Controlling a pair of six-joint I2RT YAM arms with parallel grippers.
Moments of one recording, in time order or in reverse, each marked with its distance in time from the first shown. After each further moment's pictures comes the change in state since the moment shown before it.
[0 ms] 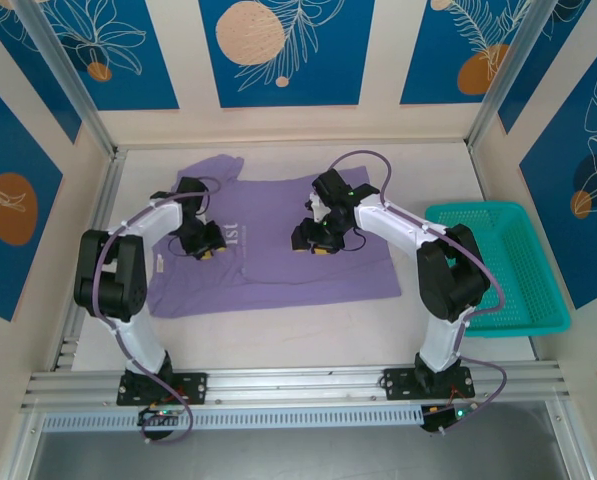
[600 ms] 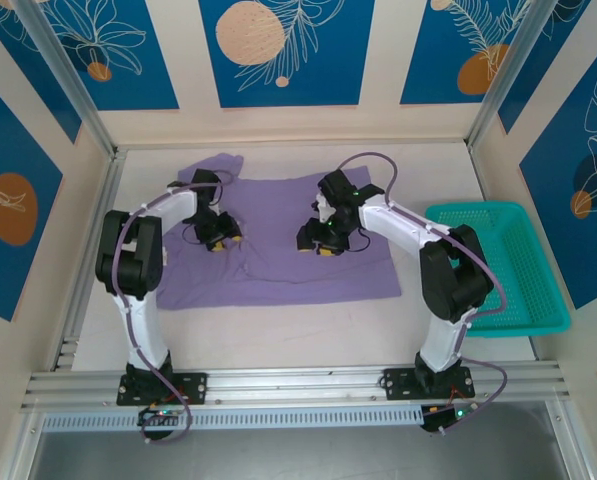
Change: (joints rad) left arm -0.027 0.201 0.182 -0.009 0.021 -0.017; right arm -0.041 -0.018 -0.033 -0.008 0.001 0.031
